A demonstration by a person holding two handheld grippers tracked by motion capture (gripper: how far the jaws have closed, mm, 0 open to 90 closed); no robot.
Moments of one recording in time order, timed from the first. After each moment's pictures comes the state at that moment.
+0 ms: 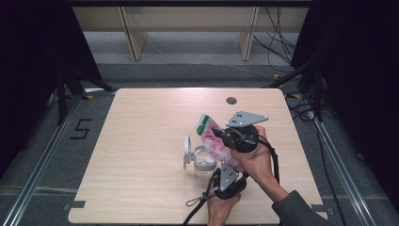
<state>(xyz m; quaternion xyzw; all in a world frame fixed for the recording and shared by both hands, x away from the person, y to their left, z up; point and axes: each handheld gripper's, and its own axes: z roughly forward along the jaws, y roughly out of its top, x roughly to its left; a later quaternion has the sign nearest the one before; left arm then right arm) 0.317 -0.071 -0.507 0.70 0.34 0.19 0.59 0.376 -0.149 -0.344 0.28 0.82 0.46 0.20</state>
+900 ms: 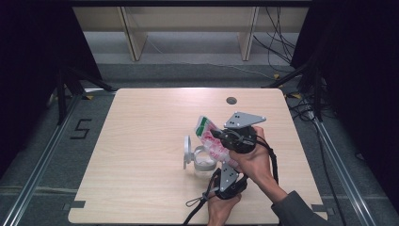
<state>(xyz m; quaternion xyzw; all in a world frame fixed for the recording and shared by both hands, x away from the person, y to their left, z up) 0.316 -0.071 -0.506 0.70 0.34 0.19 0.60 0.374 -0.145 -0.344 0.27 0.83 0.45 0.20</state>
